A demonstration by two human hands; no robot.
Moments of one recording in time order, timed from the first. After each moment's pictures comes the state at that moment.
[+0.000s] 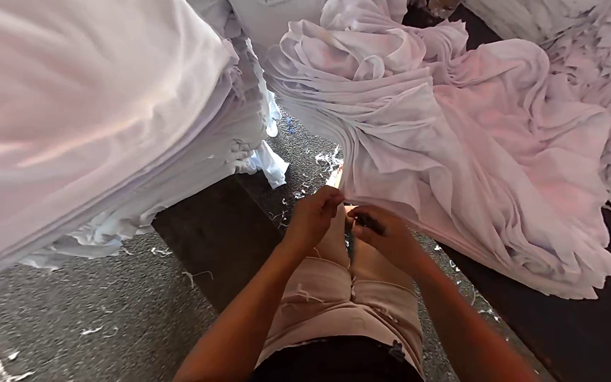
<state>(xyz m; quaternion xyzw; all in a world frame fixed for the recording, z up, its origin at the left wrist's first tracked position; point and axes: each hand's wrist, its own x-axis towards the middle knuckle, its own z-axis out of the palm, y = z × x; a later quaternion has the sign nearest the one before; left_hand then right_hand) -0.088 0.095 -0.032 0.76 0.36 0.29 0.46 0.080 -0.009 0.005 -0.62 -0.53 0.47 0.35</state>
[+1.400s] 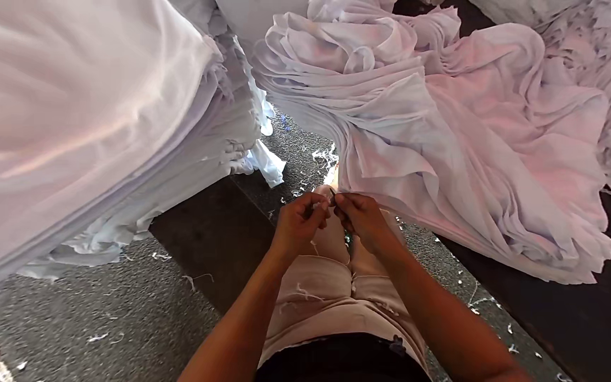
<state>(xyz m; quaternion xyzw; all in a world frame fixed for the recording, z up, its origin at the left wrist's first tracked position) -0.107 0.086 -0.035 0.63 0.37 0.30 0.61 0.050 0.028 -0.017 -0.62 -0.32 0.54 0.46</state>
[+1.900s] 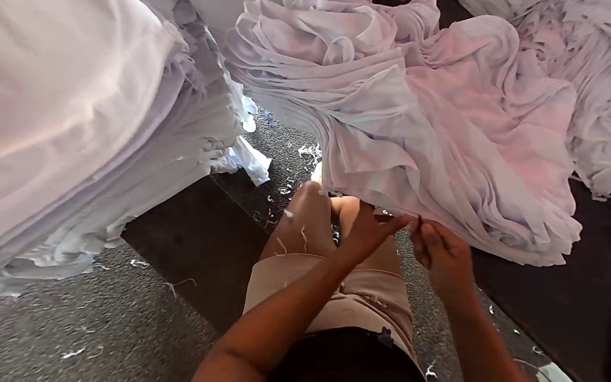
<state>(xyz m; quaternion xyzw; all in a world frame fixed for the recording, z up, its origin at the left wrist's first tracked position) 0.014 0.019 -0.030 0.45 0.32 0.16 0.82 0.107 -0.103 0.007 -0.69 -0.37 0.29 0.56</state>
